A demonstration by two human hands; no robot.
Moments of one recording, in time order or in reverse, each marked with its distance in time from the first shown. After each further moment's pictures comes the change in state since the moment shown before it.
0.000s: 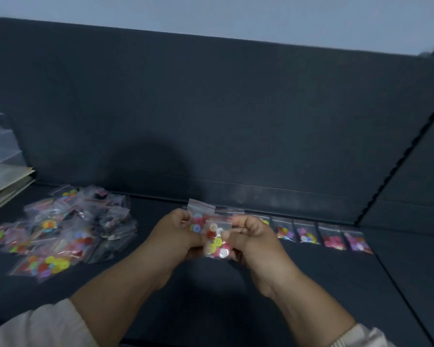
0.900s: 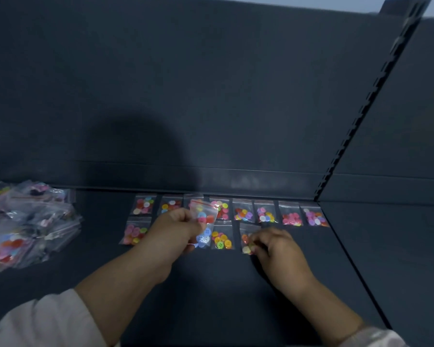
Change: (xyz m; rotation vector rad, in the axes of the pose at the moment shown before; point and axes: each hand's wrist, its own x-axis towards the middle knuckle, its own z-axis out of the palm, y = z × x) left_hand 0.025 -0.028 0.082 0.155 -0.037 -0.052; right_hand -0.004 0.052 -0.152 -1.180 0.224 -0.366
